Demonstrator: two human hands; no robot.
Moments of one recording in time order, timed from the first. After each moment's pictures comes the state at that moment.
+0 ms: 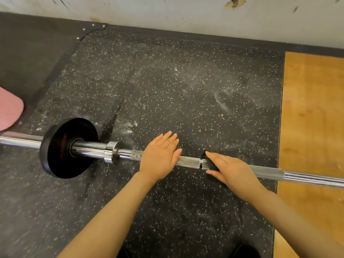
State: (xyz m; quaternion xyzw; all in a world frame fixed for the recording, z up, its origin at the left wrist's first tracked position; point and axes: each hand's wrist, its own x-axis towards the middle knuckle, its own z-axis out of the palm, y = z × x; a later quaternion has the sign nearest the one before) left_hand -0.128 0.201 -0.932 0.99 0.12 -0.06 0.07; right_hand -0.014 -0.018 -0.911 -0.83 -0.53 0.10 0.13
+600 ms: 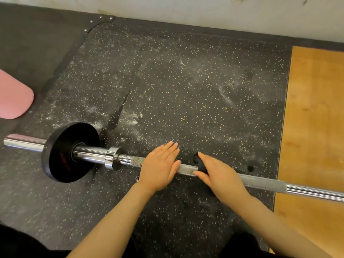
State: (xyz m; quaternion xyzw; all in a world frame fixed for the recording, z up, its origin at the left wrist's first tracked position) left_hand -0.183 0.173 -0.925 0.99 0.10 -0.01 0.08; right_hand -0.067 -0.009 -0.914 -0.85 -0.44 0.23 0.16
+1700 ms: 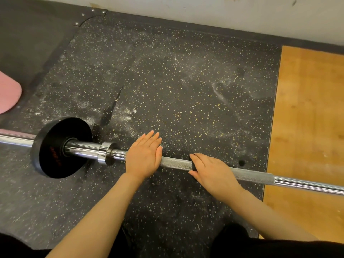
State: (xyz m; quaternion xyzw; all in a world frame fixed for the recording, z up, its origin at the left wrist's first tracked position) left_hand -0.185 0.193 -0.928 0.98 0.19 -0.01 0.07; right_hand -0.068 -0.018 -0.915 -0.82 -0.55 0.13 0.04
